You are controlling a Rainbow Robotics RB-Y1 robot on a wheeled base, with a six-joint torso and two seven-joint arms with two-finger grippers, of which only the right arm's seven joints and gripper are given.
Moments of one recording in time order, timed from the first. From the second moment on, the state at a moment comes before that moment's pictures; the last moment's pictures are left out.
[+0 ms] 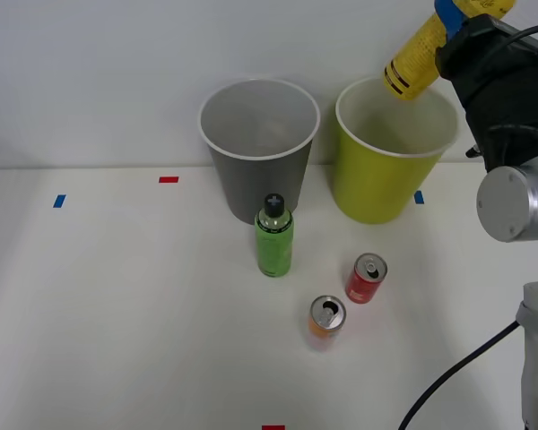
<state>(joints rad) -0.38 -0.15 -0.14 -2.03 -0.22 0.50 1.20</state>
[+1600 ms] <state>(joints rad) -0.48 -0.10 -0.13 -1.77 -0.21 0.34 1.50</state>
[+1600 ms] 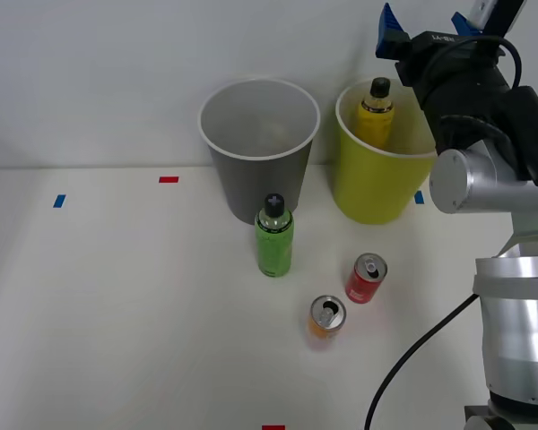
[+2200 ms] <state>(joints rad) -0.45 -0.12 -0.12 -1.78 -0.28 0.32 1.51</state>
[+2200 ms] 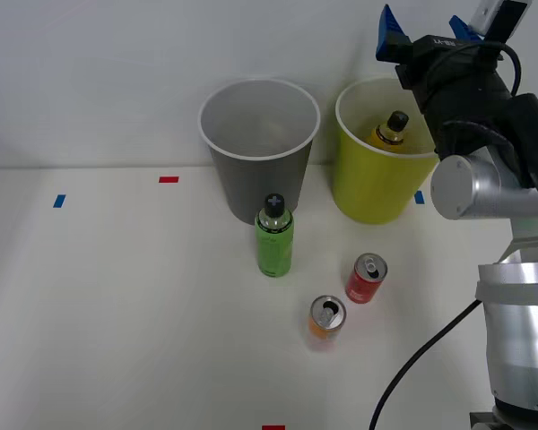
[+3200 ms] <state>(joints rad) -0.03 -0.24 -0.12 -2.15 -0.45 0.32 1.49</state>
